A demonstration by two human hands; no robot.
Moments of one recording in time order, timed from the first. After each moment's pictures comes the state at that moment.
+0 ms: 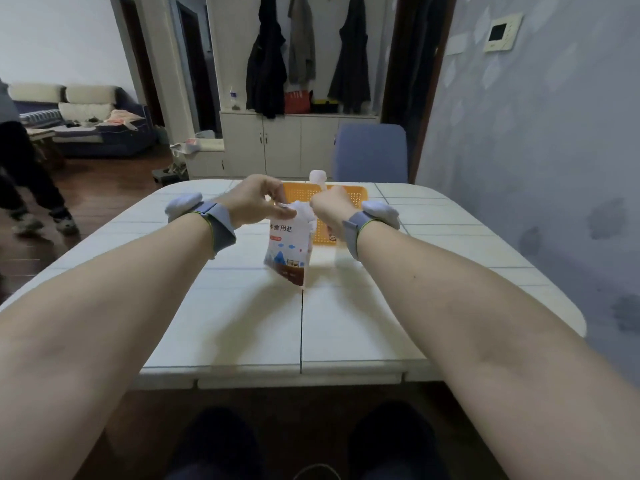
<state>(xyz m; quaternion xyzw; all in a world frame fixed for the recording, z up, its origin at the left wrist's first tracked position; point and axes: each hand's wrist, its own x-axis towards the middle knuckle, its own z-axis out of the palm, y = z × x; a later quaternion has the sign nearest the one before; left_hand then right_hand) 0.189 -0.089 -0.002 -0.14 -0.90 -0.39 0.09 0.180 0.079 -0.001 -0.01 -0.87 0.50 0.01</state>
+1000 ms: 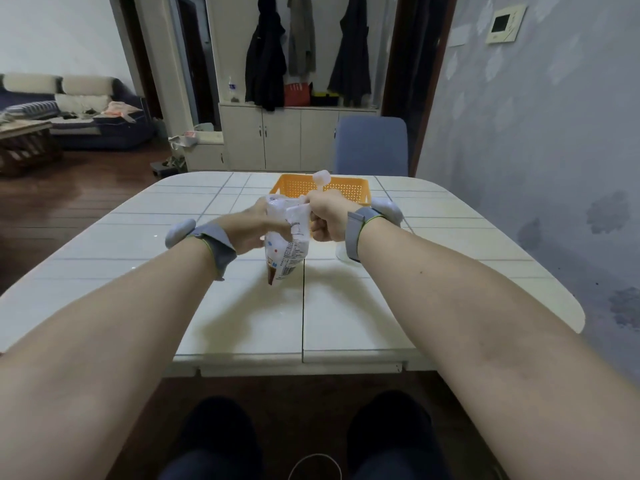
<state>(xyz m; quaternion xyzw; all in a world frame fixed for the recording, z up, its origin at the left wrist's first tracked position) 0.206 -0.086 -0.049 -0.12 -0.79 -0.60 -0.10 0.182 0.079 -0.017 -0.04 -0.77 0.62 -0.14</state>
